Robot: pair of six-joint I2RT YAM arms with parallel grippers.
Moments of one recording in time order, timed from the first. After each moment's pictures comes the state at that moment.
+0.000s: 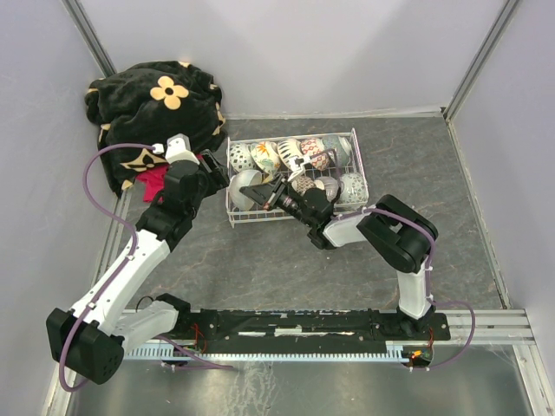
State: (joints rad) left arm -0.40 1.02 0.89 -0.23 -0.34 -0.57; right arm 0.83 1.97 0.89 1.29 -0.16 1.04
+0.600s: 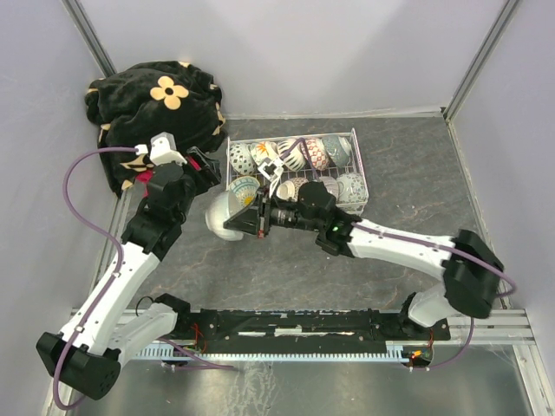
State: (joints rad) left arm -0.39 0.91 0.92 -0.25 -0.34 -0.57; right arm 1.01 1.53 1.01 0.62 -0.39 0.73
